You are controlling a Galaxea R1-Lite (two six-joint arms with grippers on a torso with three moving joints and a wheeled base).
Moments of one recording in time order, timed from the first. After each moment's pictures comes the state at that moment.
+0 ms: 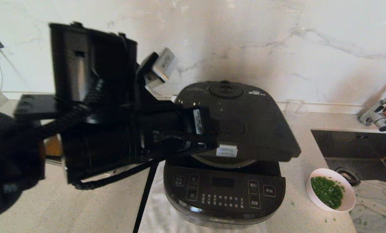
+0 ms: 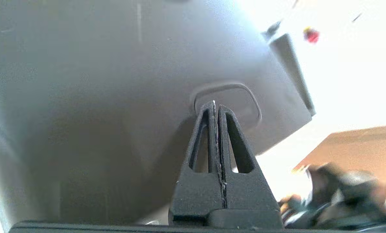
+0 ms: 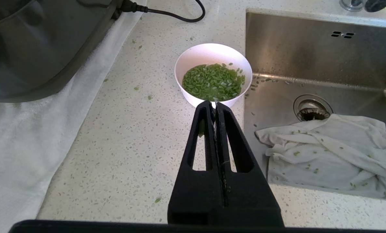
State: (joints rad) left arm -0.88 1.58 -1.16 -0.18 0.06 -0.46; right arm 0.00 0.00 0.00 0.00 0.01 0.00
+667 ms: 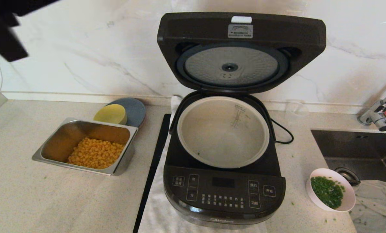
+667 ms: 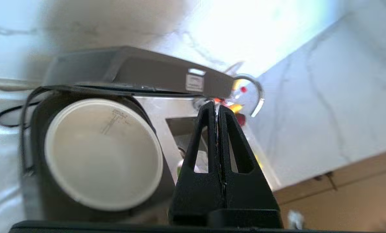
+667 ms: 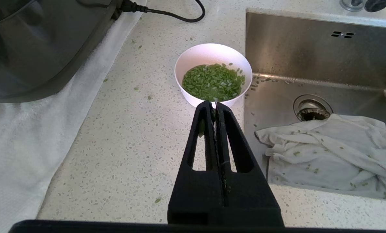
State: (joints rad) left arm -0.87 1.20 -1.27 -0.10 0.06 -0.47; right arm 0.00 0.00 0.00 0.00 0.01 0.00
